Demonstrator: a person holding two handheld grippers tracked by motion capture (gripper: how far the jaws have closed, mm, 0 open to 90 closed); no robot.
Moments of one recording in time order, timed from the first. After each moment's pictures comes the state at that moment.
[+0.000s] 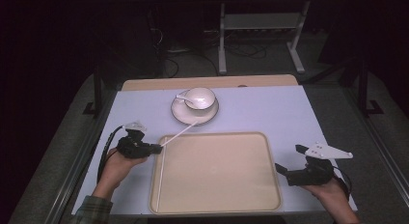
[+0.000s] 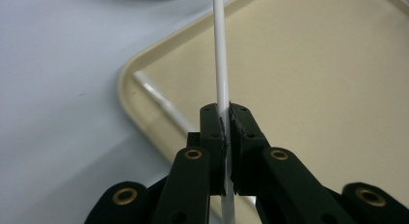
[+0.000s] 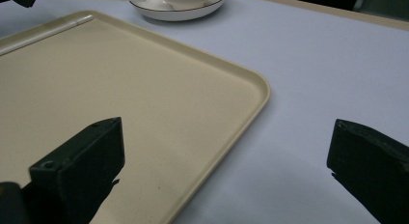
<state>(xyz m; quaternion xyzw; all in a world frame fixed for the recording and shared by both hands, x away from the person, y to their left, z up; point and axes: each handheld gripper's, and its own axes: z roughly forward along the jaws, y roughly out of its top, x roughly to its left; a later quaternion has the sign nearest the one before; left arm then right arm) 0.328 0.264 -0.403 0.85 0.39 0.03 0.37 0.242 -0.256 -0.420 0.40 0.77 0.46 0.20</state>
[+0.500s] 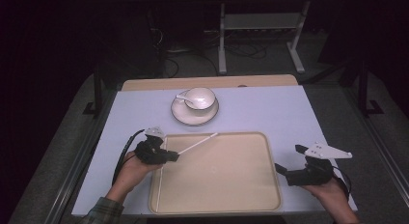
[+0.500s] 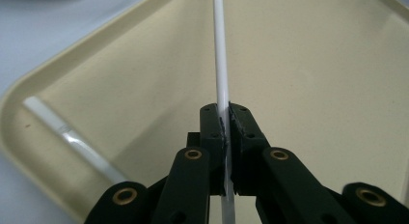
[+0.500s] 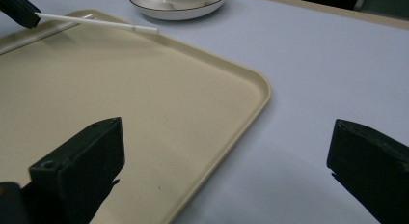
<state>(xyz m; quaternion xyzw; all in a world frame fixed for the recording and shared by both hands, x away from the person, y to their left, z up) 0.319 0.214 -0.413 0.87 0.33 0.00 0.36 0.242 -0.255 -0.420 0.40 0.77 0.46 0.20</state>
